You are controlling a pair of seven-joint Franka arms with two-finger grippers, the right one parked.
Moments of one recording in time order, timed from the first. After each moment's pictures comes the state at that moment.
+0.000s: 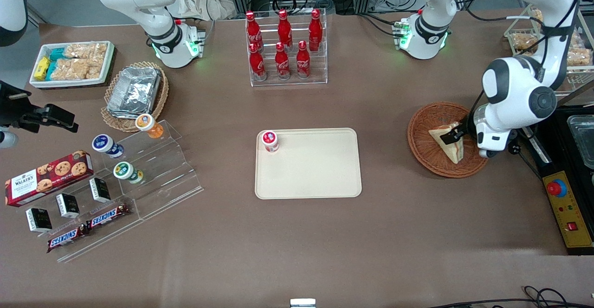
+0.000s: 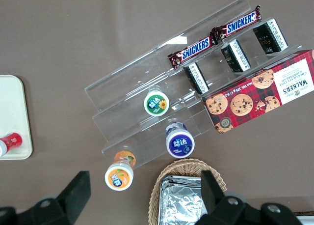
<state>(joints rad) 0.31 0.14 -0.28 -2.34 -0.11 2.25 -0.55</state>
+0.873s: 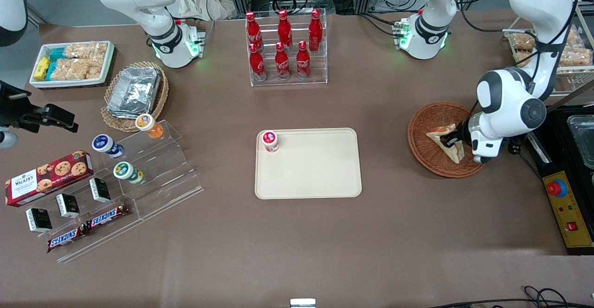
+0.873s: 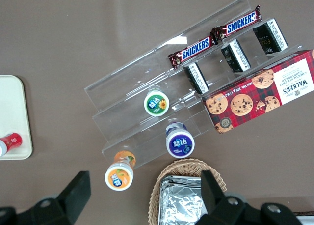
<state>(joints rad) 0.31 0.20 -0.27 -2.34 -0.11 2.32 -0.56</state>
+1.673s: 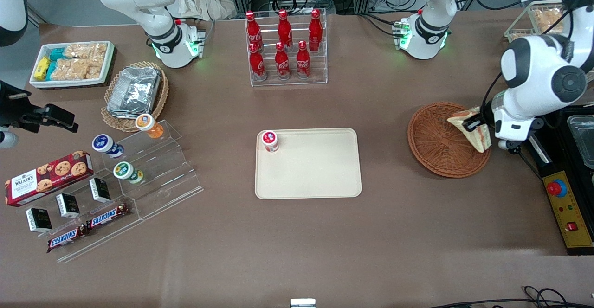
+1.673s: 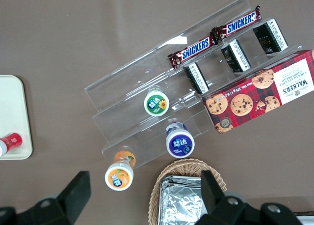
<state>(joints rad) 0.30 -0.04 -0.28 -2.19 -0.02 1.93 -0.56</state>
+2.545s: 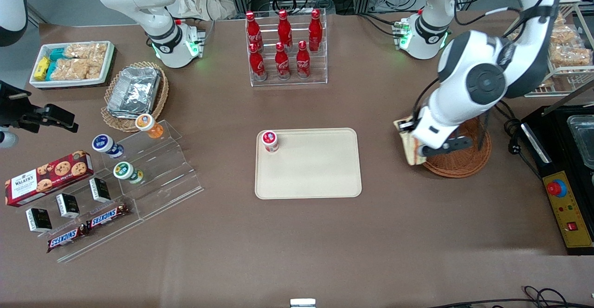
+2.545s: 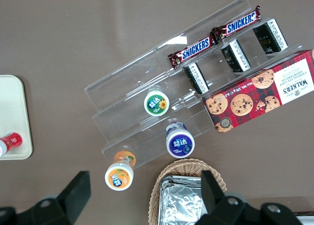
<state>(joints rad) 0.22 0.19 -0.63 -1.87 -0.01 1.88 -0.56</state>
